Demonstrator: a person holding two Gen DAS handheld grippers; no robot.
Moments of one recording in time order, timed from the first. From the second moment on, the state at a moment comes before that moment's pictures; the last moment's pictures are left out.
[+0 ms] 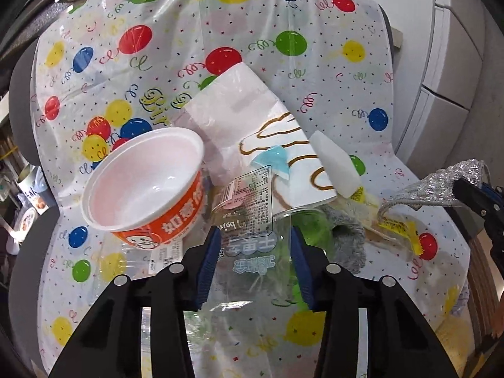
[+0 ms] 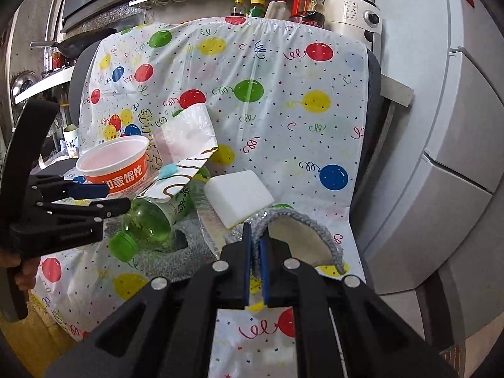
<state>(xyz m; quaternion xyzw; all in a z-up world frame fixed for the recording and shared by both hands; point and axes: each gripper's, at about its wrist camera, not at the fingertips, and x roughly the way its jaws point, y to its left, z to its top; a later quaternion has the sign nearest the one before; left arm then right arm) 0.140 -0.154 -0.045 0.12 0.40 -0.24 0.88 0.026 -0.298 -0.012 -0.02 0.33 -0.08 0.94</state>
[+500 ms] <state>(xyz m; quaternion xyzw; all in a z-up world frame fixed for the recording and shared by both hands) 0.143 -0.107 -0.017 0.06 0.37 -0.24 0.90 0.032 -0.293 0.000 0.00 0.31 -0.07 0.95</state>
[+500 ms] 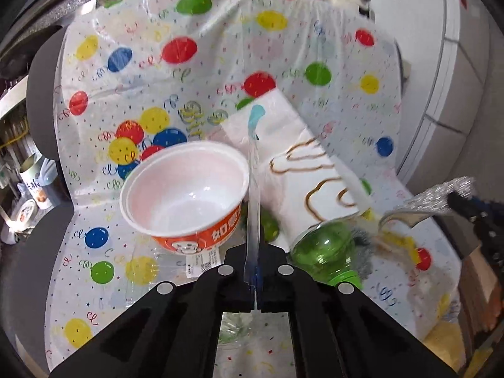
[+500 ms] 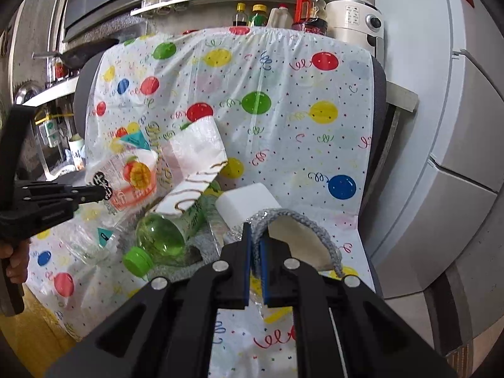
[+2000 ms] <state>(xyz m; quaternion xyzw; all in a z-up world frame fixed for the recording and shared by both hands) -0.088 -0.435 -0.140 0.07 0.49 -0.51 0.70 -0.227 -0.516 -0.128 0.12 0.44 -0.27 0.85</state>
